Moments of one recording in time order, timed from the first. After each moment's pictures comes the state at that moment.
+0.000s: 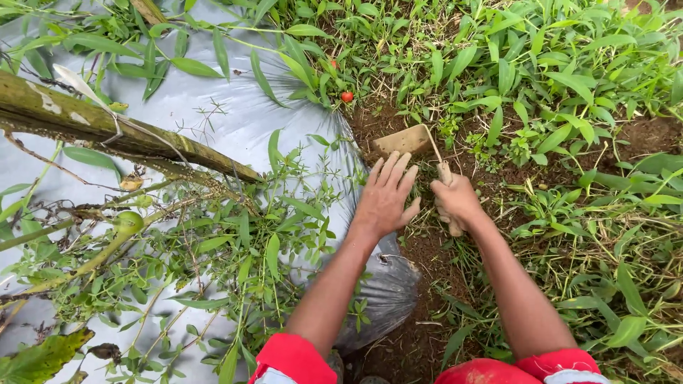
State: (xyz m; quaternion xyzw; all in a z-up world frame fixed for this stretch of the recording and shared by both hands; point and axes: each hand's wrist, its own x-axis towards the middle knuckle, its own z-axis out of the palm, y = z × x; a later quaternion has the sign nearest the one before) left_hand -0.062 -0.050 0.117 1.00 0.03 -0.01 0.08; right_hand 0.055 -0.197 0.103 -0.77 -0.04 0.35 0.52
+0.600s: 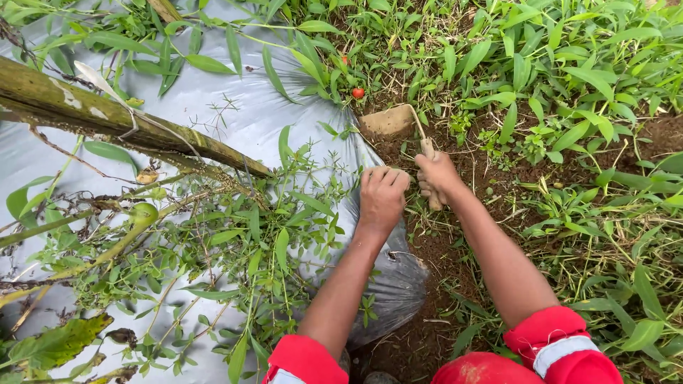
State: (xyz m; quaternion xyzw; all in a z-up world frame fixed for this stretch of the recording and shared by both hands) left_hand -0.054 -0.041 0.017 0.92 0.11 0.36 0.14; right_hand 0.076 -0.133 0.057 -0.74 -0.06 0.39 0.54
